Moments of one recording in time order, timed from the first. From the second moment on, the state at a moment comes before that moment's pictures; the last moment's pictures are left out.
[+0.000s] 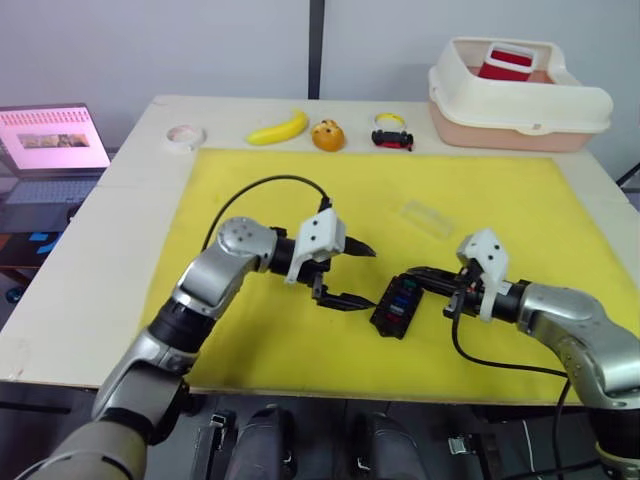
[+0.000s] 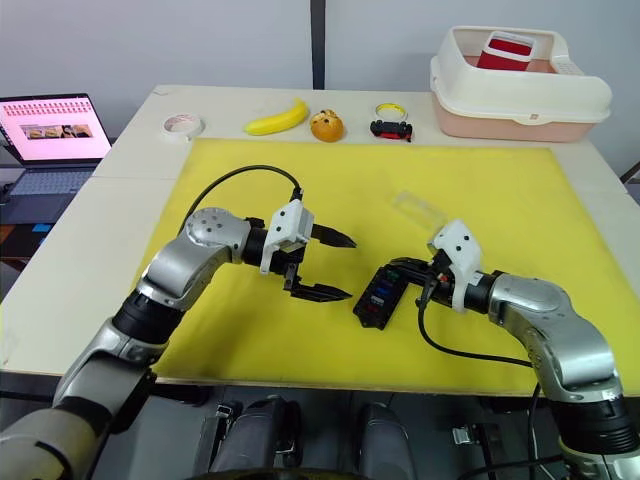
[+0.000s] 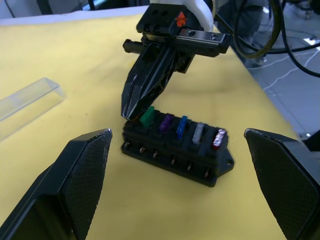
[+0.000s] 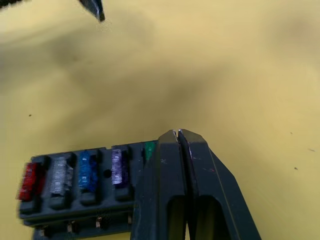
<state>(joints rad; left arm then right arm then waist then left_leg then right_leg) -0.67 0.39 -0.34 -0.05 -0.31 0.39 -1.18 -0.14 -0.75 -0.15 -0.39 0.53 0.66 0.77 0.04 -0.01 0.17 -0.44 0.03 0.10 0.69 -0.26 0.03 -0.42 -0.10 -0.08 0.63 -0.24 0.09</state>
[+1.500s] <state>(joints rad) -0.53 0.28 -0.17 -0.28 -0.33 0.53 -0.64 -0.91 -0.68 0.15 0.68 0.12 0.53 0.83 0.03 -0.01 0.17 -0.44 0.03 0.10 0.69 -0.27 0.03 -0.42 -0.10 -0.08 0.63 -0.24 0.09</state>
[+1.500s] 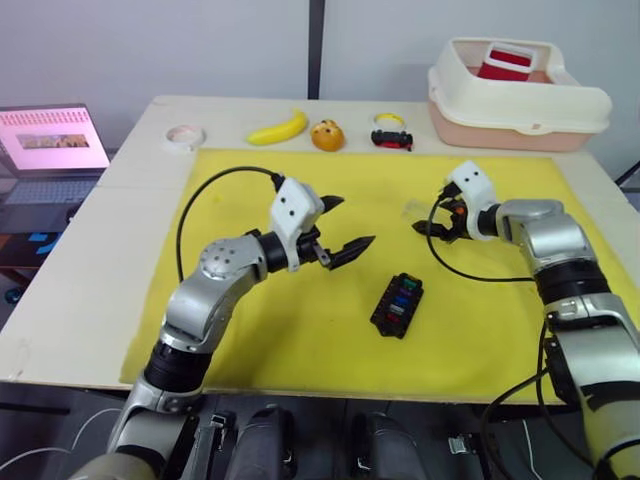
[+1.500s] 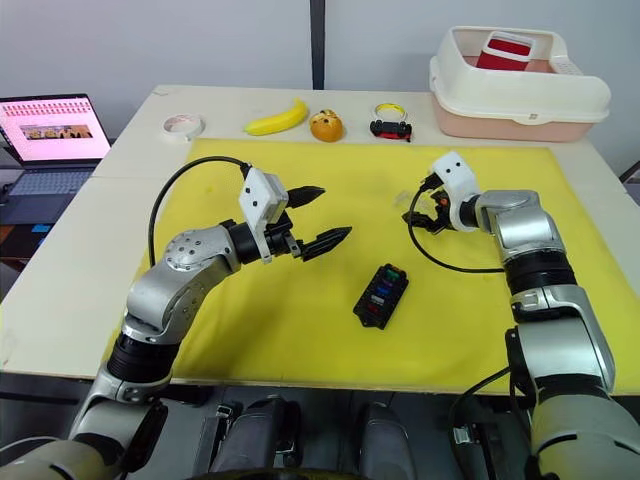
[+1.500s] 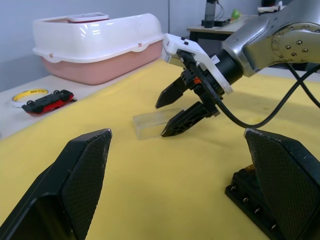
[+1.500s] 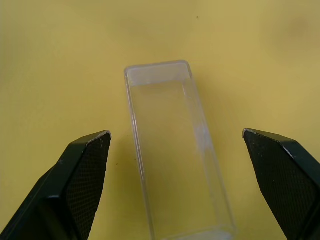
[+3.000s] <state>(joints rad) -0.20 0.16 -0.59 -0.59 -0.15 0.87 -0.24 -0.32 -0.89 -0.21 -0.29 0.39 1.03 0.75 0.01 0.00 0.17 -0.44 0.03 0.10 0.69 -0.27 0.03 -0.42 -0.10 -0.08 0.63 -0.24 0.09</state>
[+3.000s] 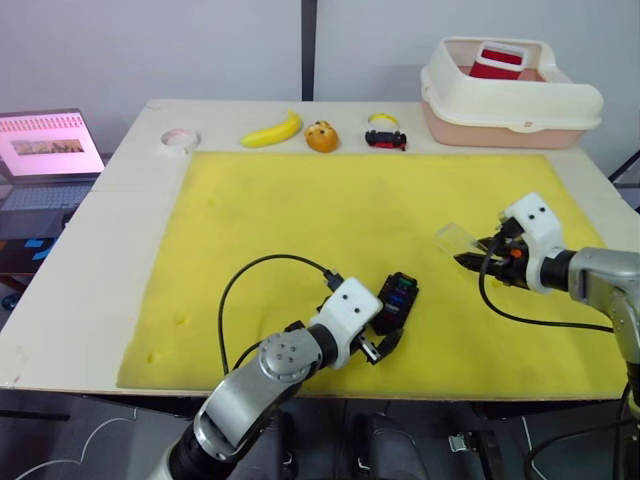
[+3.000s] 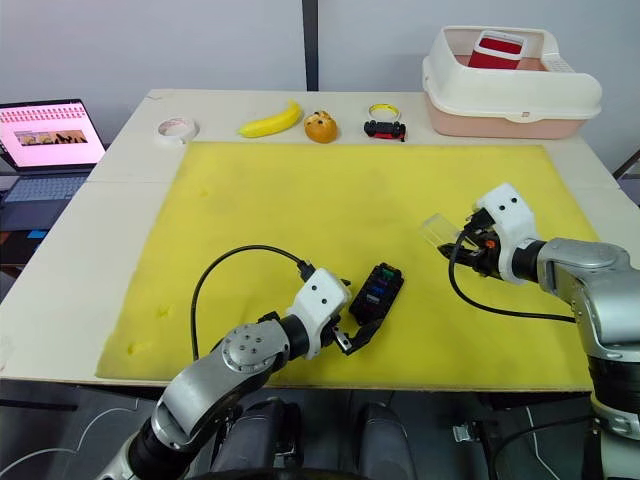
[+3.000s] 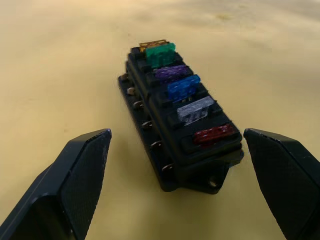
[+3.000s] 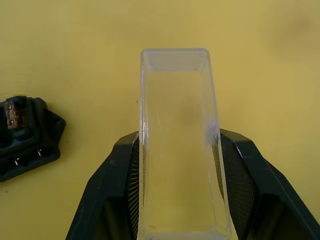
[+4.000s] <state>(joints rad) -0.35 0.28 -0.58 -0.40 -0.12 0.75 -0.47 -0.28 -0.93 -0.28 -0.39 0.51 1.08 0.74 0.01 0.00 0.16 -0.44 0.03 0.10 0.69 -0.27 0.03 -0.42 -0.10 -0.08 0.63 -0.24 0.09</state>
